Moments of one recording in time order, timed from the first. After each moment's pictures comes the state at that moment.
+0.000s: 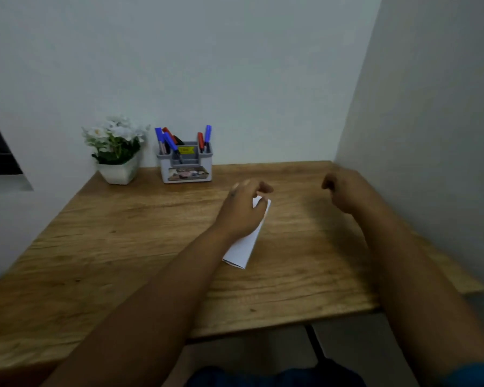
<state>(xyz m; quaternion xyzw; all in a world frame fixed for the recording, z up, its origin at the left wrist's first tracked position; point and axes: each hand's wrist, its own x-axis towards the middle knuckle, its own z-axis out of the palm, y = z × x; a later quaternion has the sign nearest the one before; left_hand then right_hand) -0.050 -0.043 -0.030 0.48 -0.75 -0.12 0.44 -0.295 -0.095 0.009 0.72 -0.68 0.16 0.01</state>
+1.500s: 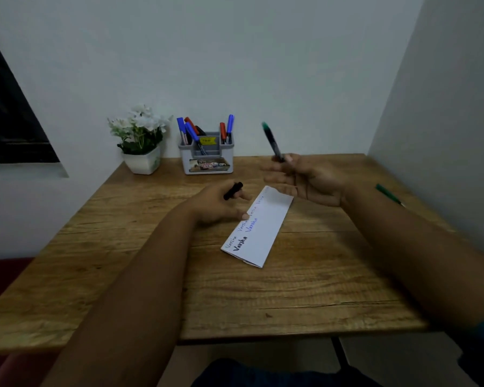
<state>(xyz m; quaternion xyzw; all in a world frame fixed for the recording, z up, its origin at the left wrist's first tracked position) 0.039 -0.048 -0.020 0.56 -0.71 -0.33 0.28 -0.200 -0.110 0.015 0.58 -0.26 0.31 -0.71</state>
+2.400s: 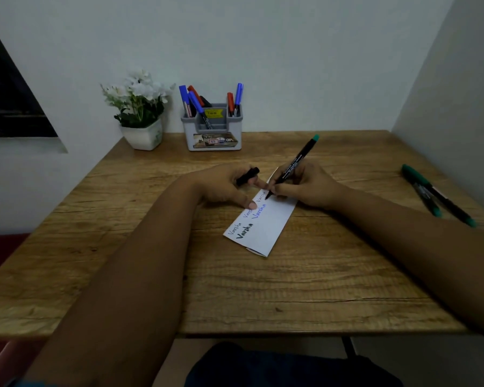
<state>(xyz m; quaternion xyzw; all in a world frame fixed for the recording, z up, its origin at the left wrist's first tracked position) 0.040 -0.059 -0.018 0.55 -0.72 -0.39 0.18 -0.178 -0.106 -0.039 0.83 -0.33 0.28 -0.35</state>
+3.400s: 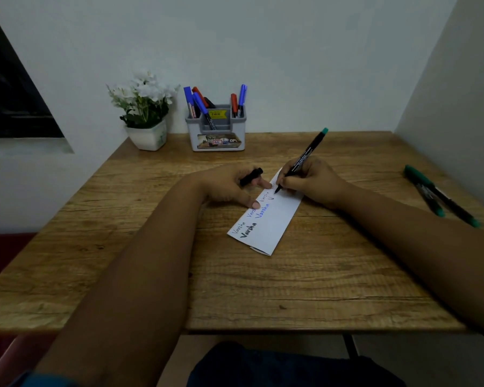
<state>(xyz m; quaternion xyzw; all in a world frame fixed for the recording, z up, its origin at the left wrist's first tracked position) 0.041 -0.061 -0.019 0.55 -0.72 -0.40 0.16 -0.179 -0.108 -0.037 0.80 -0.37 0.30 -0.37</state>
